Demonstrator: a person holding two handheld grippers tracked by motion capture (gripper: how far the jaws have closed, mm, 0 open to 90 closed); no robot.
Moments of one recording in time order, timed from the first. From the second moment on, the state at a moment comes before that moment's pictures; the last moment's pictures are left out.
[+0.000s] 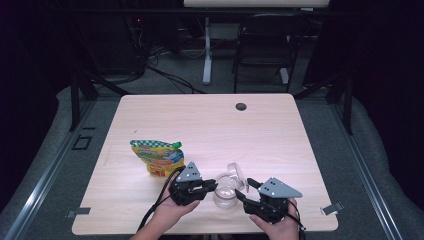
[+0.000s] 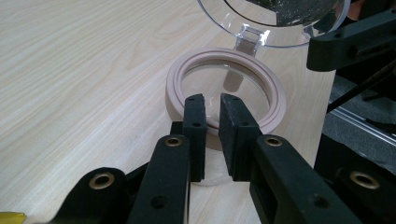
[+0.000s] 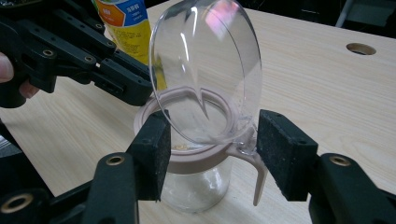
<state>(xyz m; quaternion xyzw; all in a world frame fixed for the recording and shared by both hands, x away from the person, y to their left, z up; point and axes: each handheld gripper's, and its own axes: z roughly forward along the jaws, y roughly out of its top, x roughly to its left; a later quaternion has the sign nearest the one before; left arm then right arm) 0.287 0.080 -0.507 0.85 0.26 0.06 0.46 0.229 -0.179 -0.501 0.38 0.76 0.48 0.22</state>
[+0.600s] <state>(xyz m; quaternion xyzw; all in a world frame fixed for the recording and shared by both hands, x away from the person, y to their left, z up) 0.286 0.079 -0.507 0.85 0.25 0.06 0.46 0.229 -0.199 -0.503 0.42 0.74 0.47 0.22</state>
